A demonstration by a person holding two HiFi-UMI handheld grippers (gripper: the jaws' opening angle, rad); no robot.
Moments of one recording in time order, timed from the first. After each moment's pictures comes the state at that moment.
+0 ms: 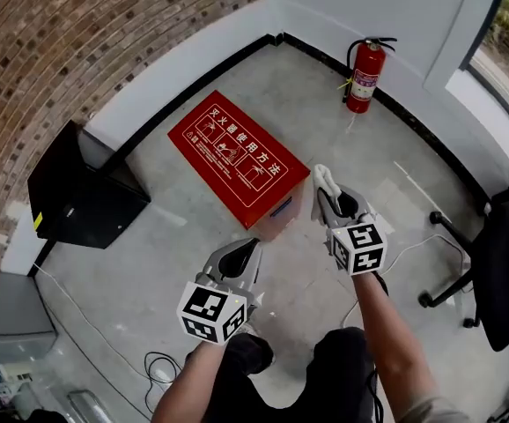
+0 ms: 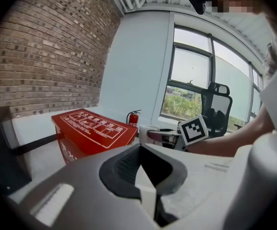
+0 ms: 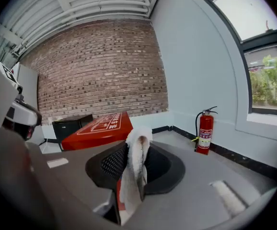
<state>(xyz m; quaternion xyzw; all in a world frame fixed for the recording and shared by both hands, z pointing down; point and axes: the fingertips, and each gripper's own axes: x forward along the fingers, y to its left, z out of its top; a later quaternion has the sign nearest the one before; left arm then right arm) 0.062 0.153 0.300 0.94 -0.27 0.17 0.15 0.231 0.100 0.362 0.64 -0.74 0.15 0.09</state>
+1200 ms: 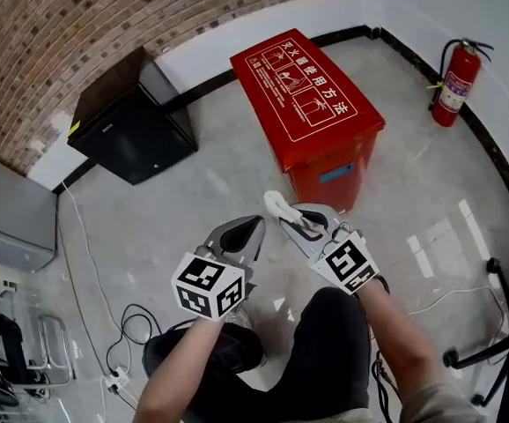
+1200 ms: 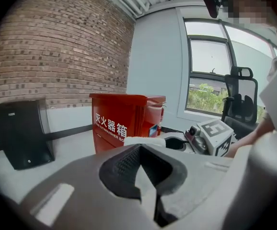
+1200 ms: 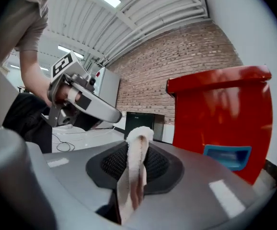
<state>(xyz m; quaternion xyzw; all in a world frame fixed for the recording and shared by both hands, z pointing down) -0.016 0.167 0.447 0.88 -0.43 0.16 0.13 0.015 0.154 0.487 0.27 -0.96 -0.03 0.08</state>
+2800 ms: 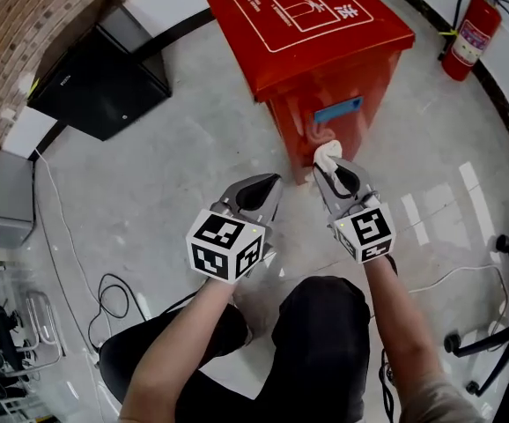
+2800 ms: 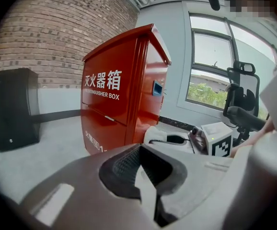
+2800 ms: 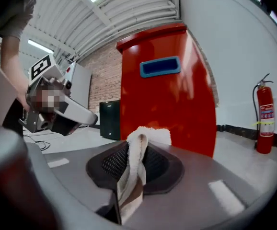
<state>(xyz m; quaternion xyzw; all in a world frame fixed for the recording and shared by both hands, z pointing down) 0.030 0.139 0.591 0.88 -0.40 0.18 0.17 0.099 0.109 0.630 0.42 -0.90 0.04 0.06</state>
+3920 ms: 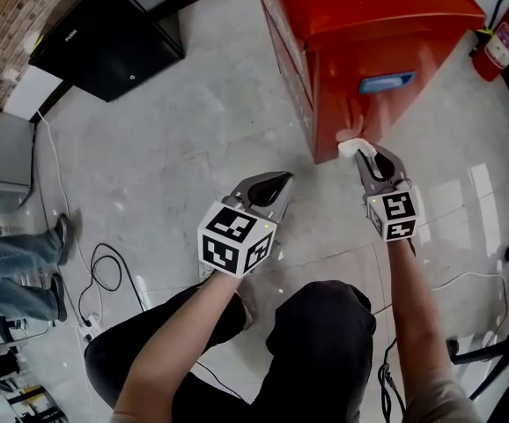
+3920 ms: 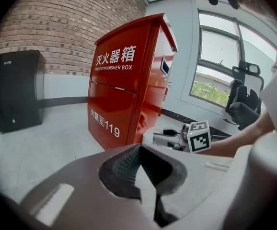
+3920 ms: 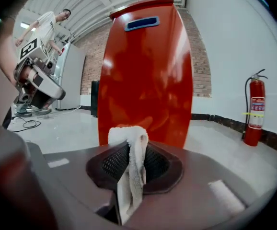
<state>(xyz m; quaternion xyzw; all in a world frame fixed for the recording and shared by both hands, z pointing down) 0.000 0.167 0.659 0.86 -0.41 0.20 0.22 0.138 0.089 0.736 0.45 -0.88 0.05 0.15</state>
